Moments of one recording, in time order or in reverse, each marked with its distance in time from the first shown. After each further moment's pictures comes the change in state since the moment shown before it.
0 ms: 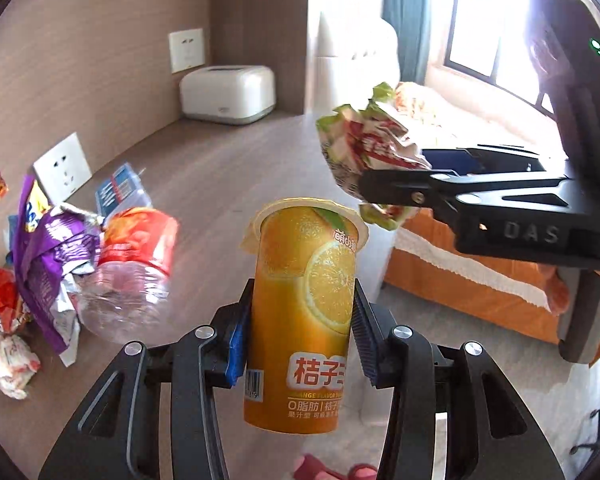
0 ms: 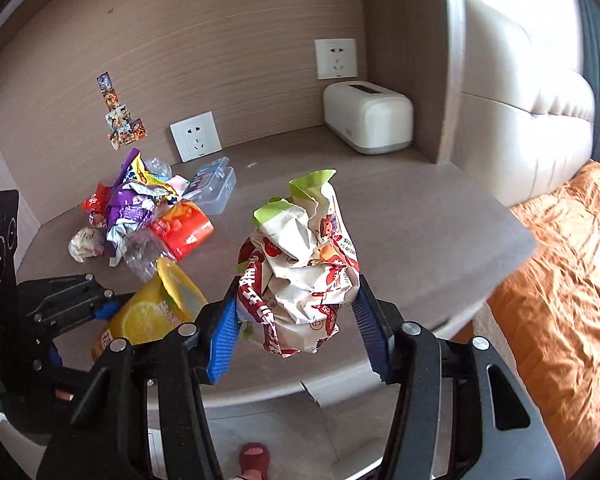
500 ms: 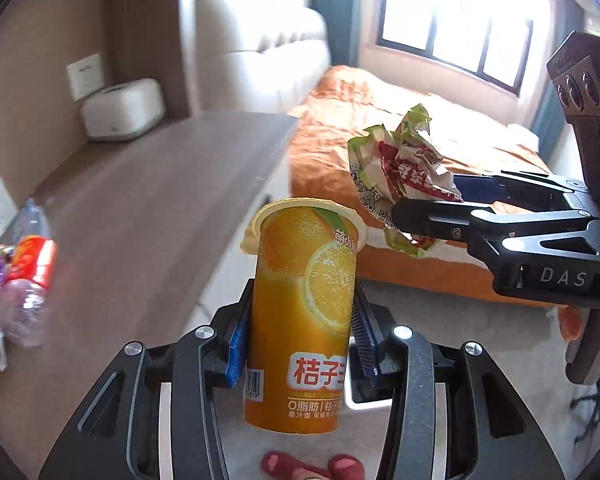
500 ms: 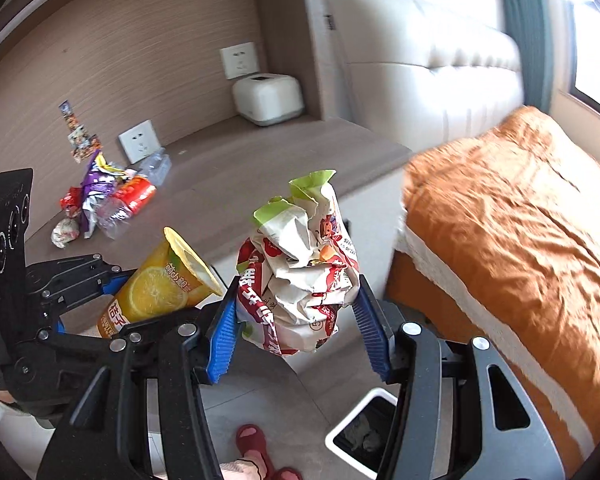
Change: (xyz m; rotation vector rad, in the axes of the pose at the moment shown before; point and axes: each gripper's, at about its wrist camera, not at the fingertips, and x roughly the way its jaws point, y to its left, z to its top) left arm 0.001 -0.122 -0.013 0.157 0.030 -0.179; right arm -0.094 -0.057 -0.102 0.201 -0.008 -0.170
